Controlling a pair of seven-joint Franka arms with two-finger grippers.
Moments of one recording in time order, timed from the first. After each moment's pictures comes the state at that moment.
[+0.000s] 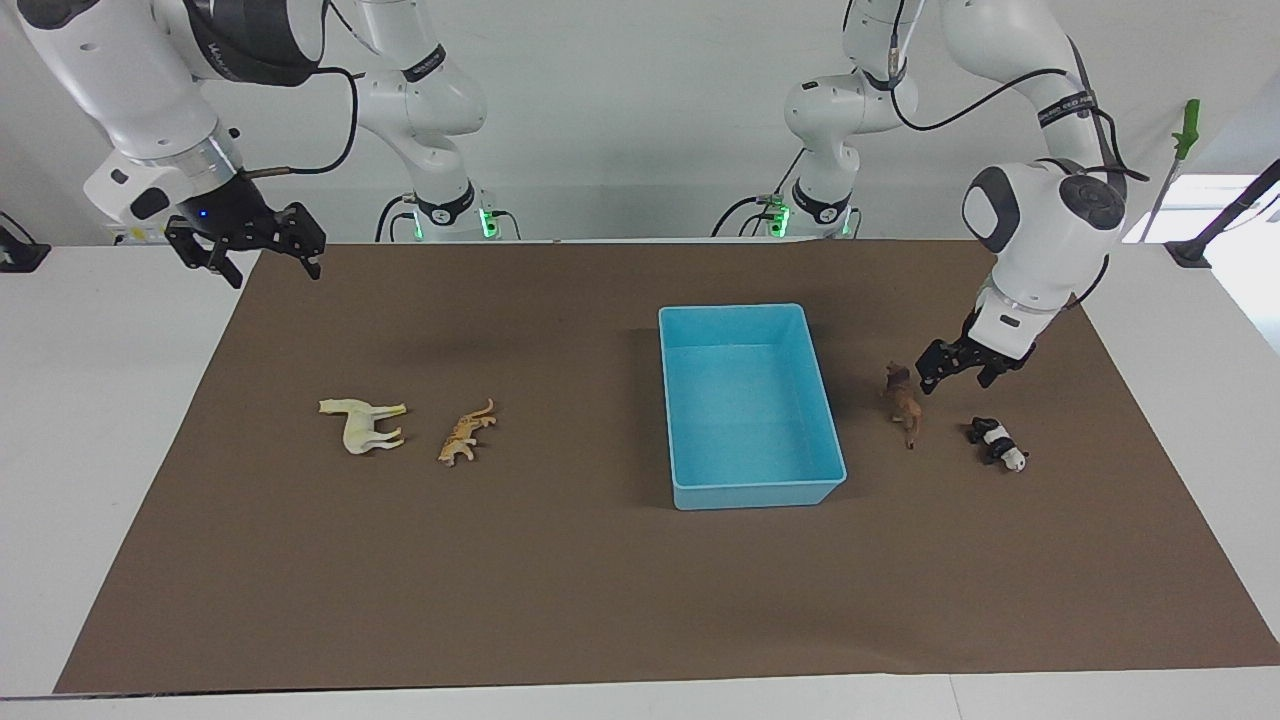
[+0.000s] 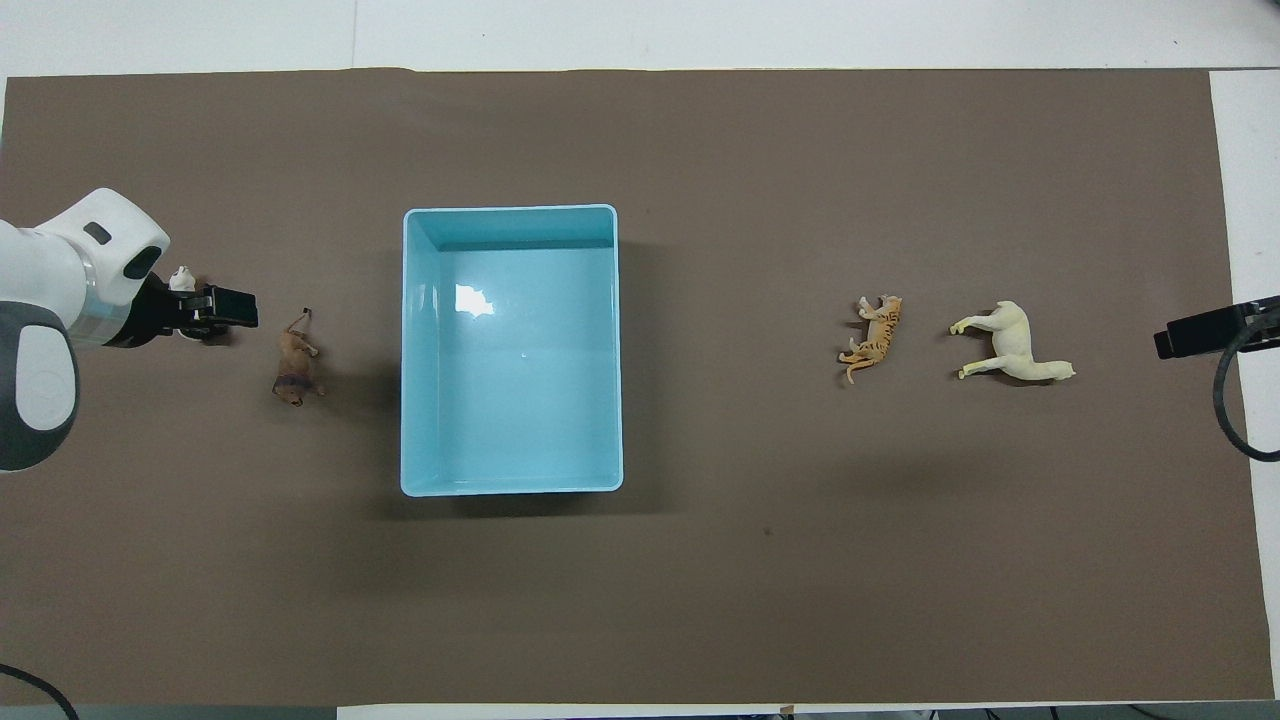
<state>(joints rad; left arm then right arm) 0.07 0.10 -0.08 -2.06 -0.03 2.21 -0.04 -0.10 -0.09 -0.02 -1.75 0.01 1.63 -0.23</state>
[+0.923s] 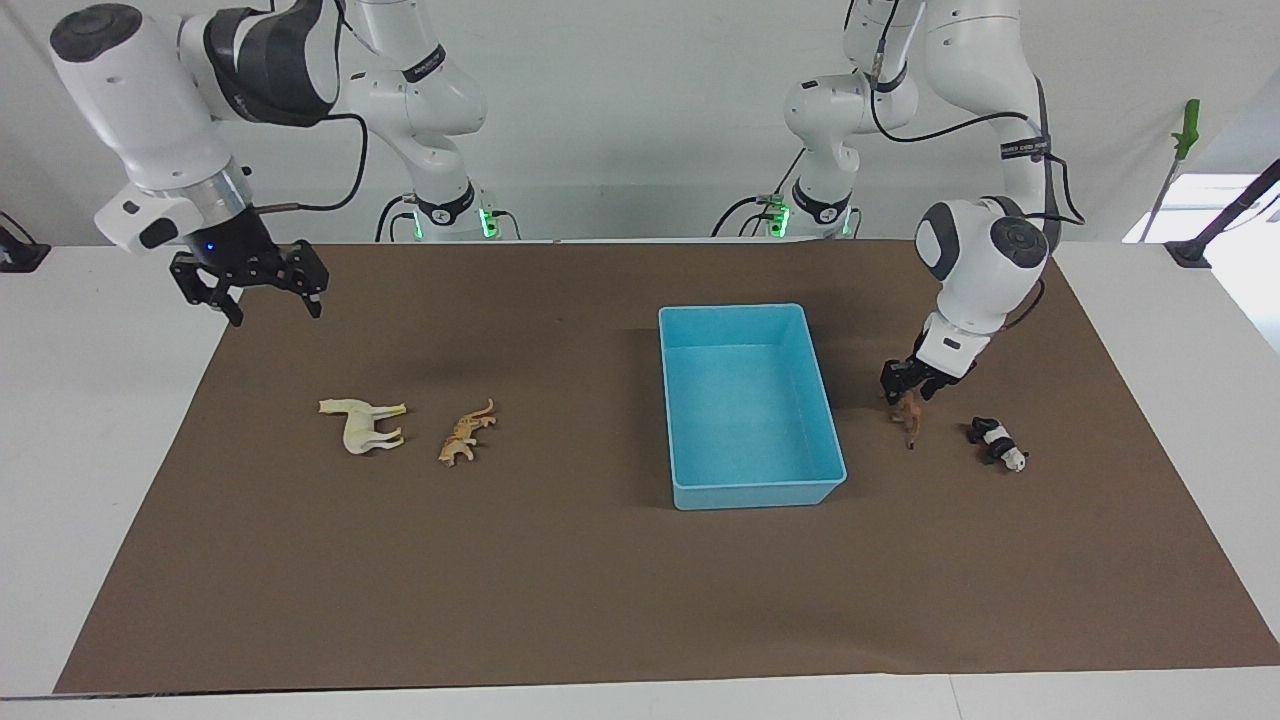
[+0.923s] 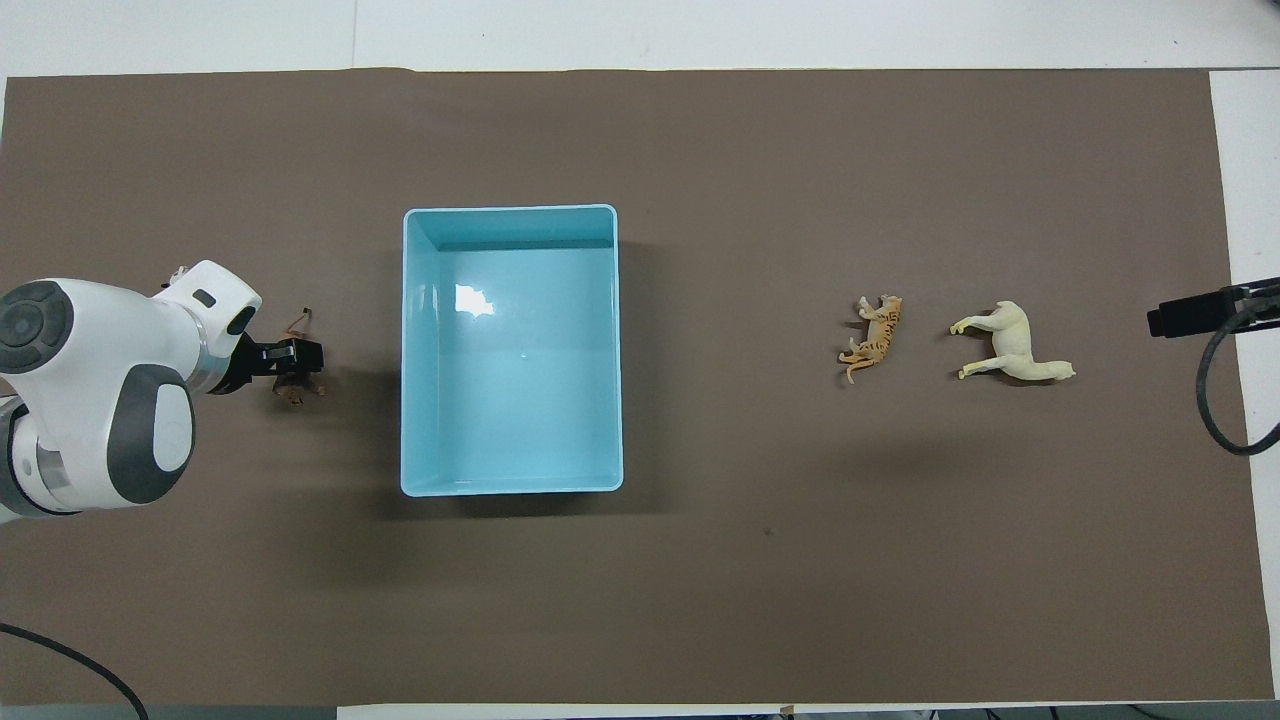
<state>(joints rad) 0.05 0.10 -0.09 -2.25 -0.03 2.38 -0.09 -0.10 -0.05 -0.02 -1.89 0.01 1.94 -0.24</state>
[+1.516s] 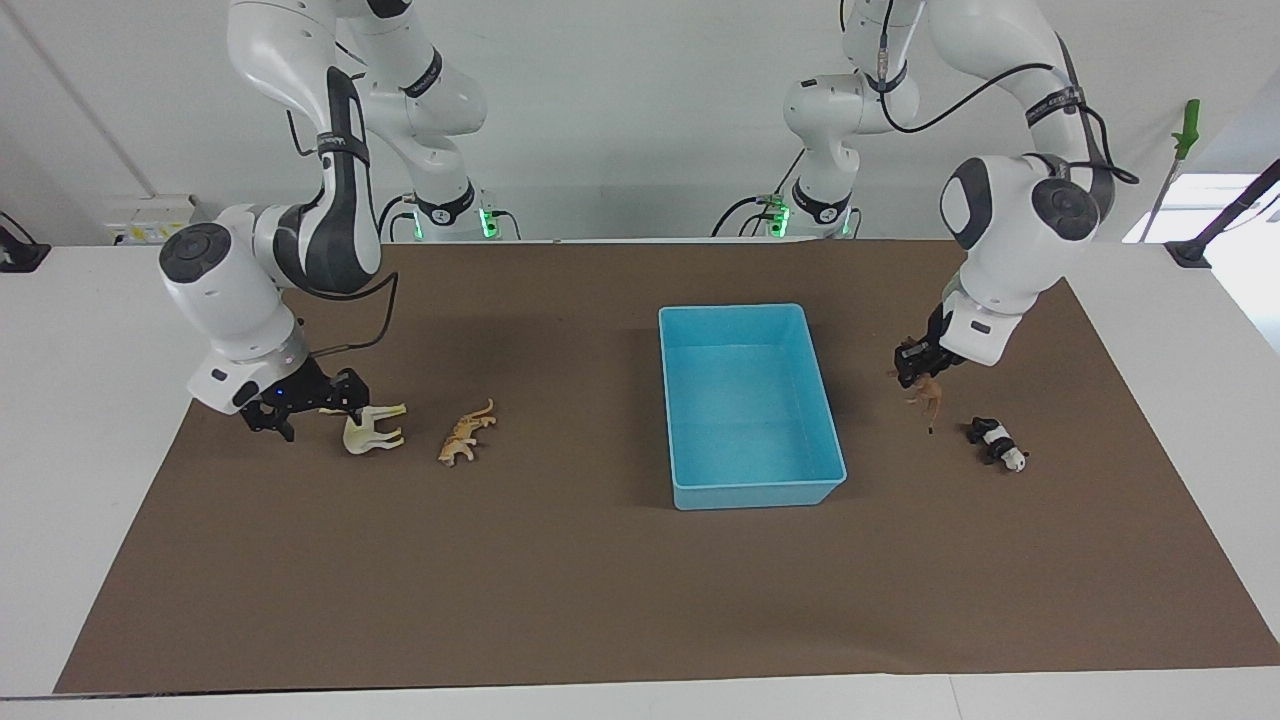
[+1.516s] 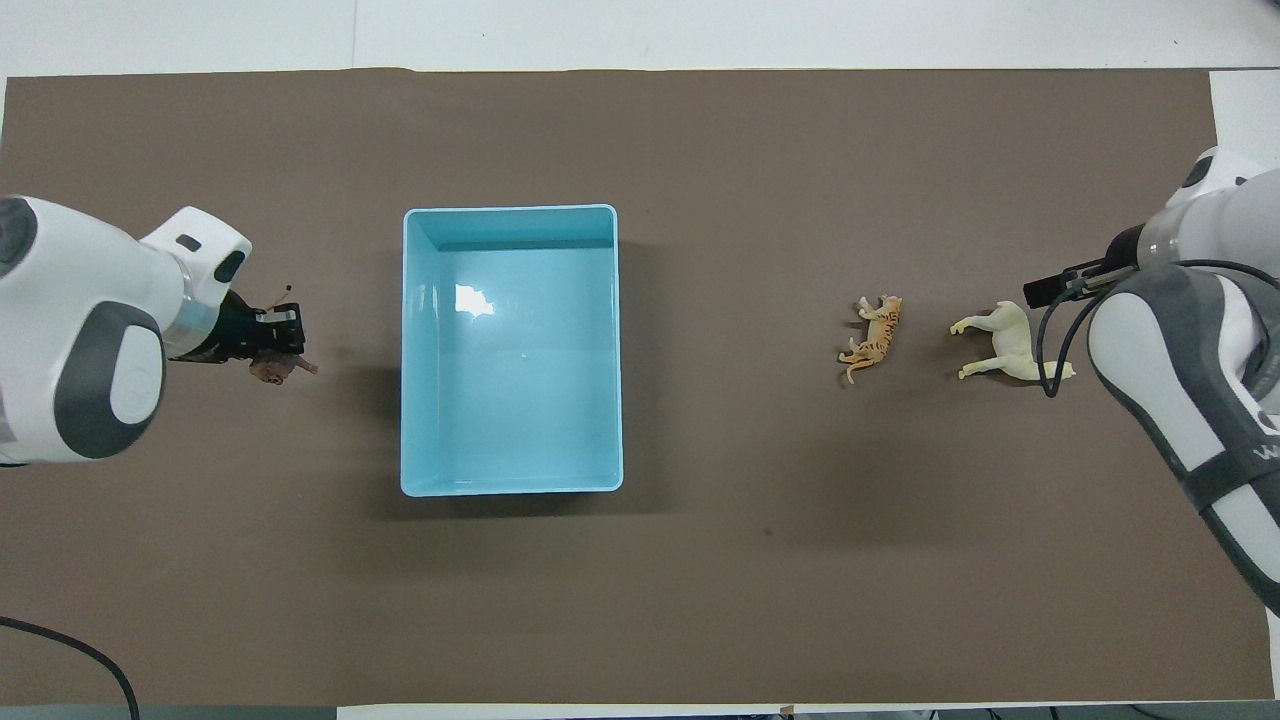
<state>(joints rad) -0.03 0.10 -0.09 -1.85 -0.09 1.92 -0.34 -0.09 0.23 -0.02 -1.96 0.01 2.22 -0.36</state>
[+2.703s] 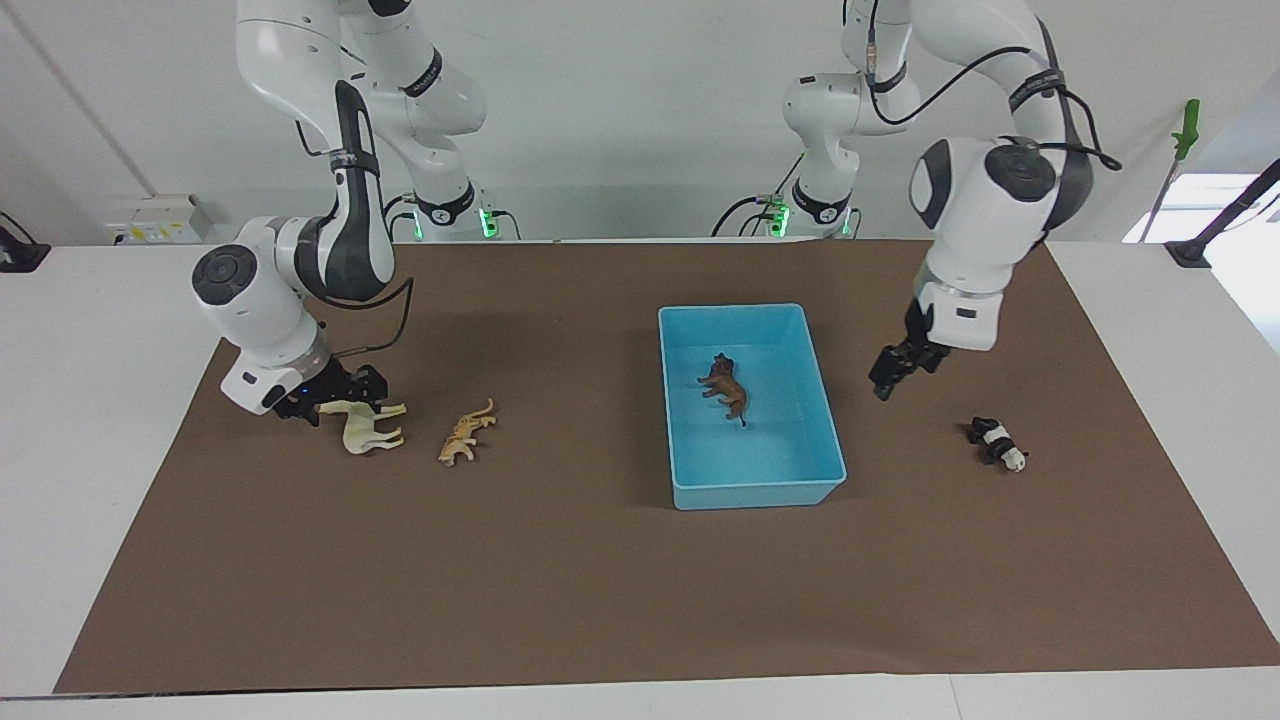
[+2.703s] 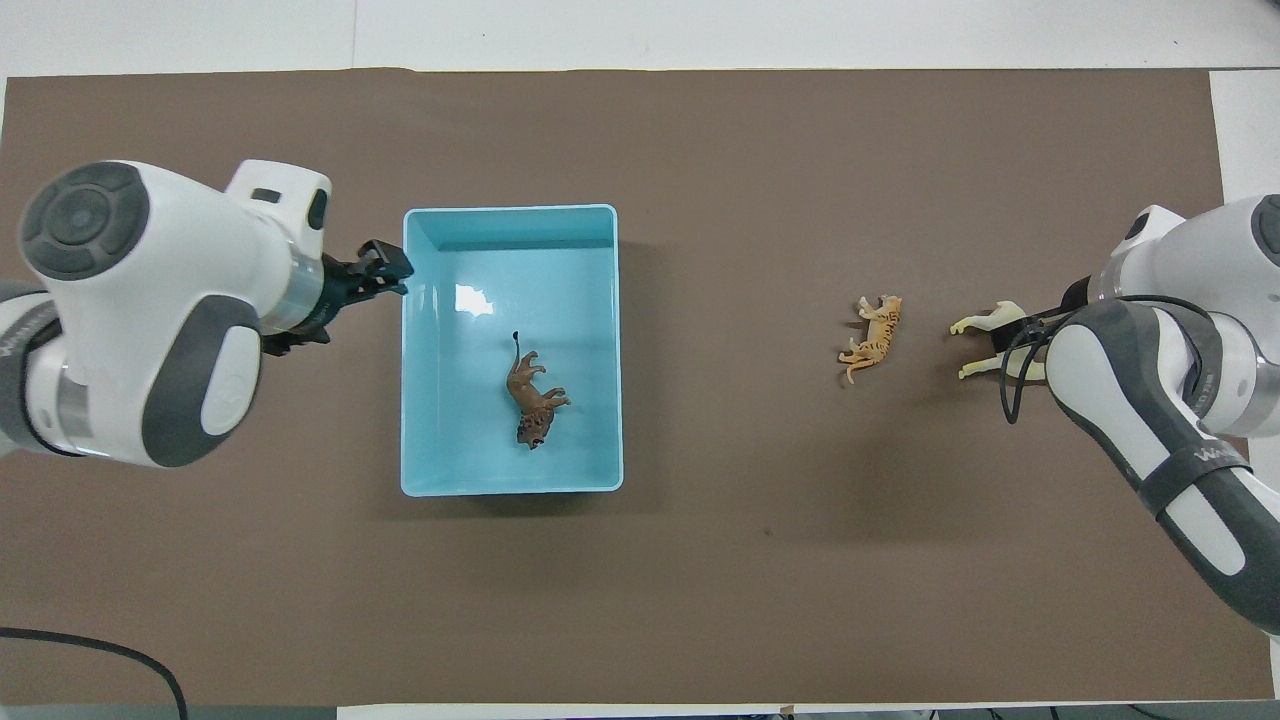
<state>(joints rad) -0.03 0.08 -0.06 -1.92 0.03 2.11 -0.46 -0.09 0.21 -0.02 -2.08 0.01 2.26 -0.31</state>
